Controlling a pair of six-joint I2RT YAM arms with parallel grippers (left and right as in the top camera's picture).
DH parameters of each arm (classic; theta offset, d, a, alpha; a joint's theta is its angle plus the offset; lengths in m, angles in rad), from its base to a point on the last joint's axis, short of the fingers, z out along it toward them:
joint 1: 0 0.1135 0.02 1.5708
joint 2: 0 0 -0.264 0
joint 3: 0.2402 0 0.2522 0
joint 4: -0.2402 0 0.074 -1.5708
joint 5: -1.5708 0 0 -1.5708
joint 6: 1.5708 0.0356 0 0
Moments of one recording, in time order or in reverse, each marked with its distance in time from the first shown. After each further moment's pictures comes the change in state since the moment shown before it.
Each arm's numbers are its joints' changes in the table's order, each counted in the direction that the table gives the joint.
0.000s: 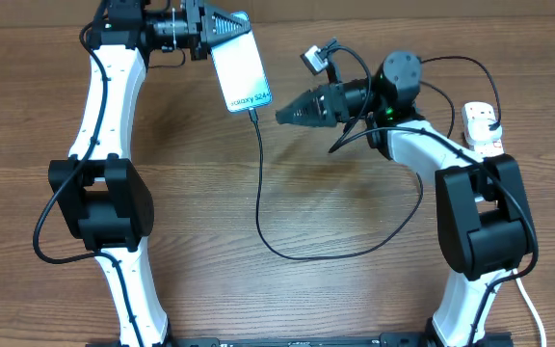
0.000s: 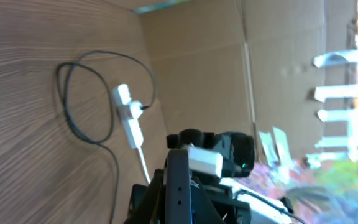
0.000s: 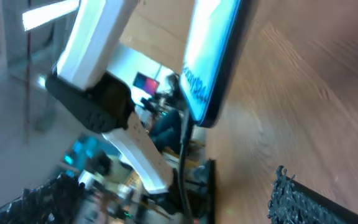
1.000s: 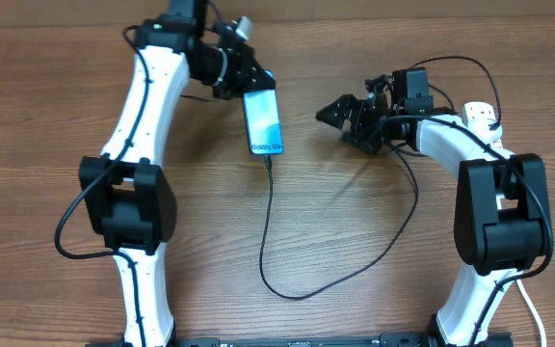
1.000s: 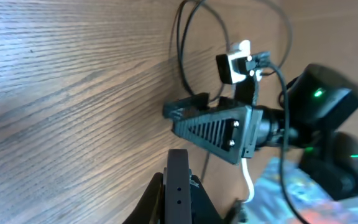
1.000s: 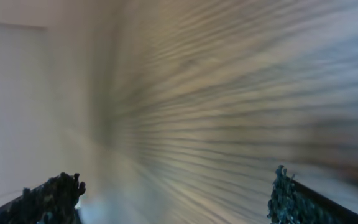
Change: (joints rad) left arm -0.163 0.000 0.000 -0.470 0.528 0.350; right arm -0.137 0.000 0.024 -1.273 -0.811 -0.702
